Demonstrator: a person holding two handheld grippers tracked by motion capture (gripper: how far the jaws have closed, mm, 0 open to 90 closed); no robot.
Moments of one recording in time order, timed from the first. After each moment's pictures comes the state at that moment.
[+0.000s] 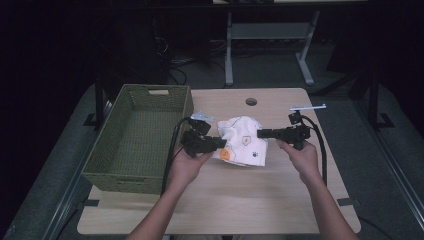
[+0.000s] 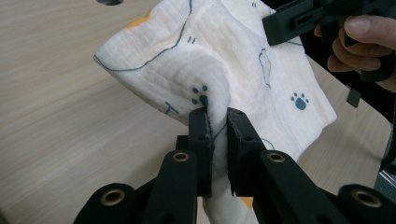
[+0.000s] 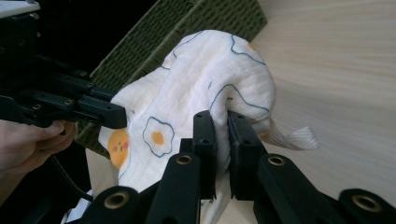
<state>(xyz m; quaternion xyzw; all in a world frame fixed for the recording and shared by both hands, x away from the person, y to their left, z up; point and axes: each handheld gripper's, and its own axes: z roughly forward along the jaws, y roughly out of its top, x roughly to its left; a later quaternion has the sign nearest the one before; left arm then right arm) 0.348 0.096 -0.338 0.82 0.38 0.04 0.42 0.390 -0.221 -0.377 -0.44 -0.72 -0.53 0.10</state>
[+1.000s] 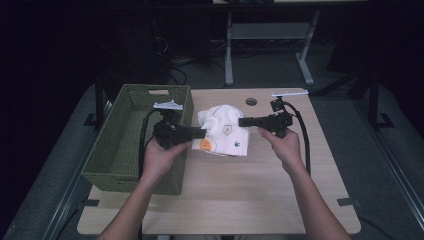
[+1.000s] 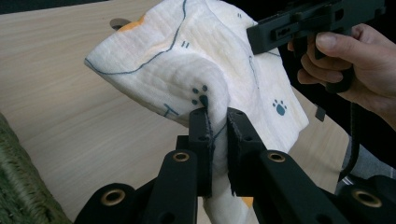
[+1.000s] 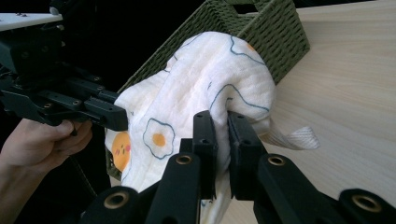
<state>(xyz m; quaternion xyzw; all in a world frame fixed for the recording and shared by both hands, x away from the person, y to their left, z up) 0.354 0.158 -0.311 0.79 0.38 0.01 0.47 0.404 -0.170 -0.342 -0.41 -0.72 -0.55 0.11</state>
